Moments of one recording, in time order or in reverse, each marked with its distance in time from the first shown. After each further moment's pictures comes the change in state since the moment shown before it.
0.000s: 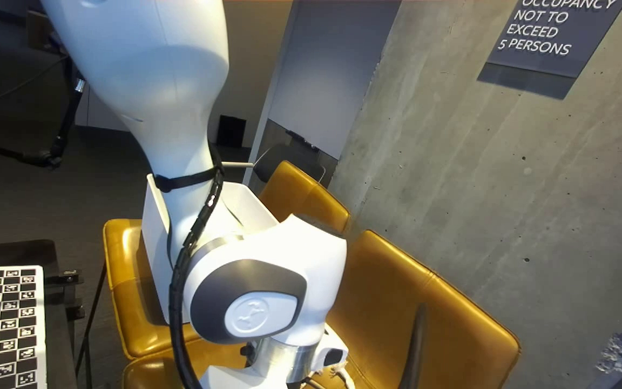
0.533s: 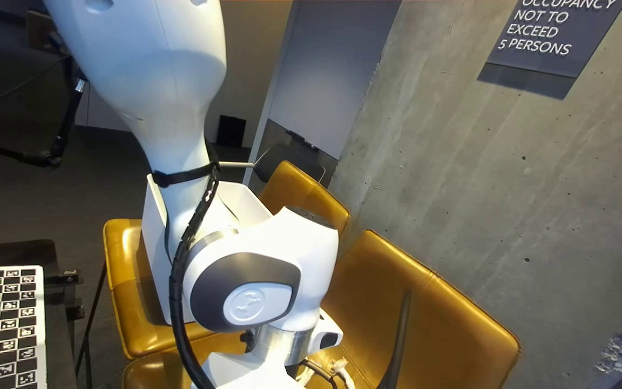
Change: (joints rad) arm 0.000 -0.002 0.033 -0.012 -0.001 0.044 0.000
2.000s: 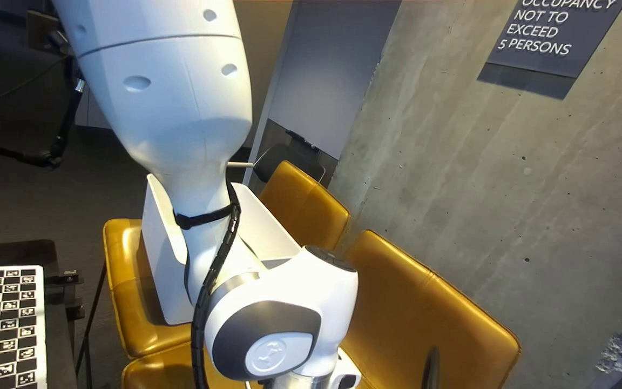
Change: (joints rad) arm -0.050 0.140 -0.006 0.143 0.000 -0.008 0.001
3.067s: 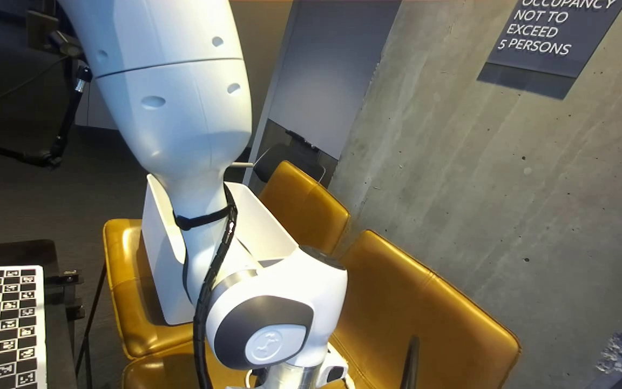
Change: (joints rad) arm 0.036 0.032 0.002 0.016 -0.001 -0.024 0.005
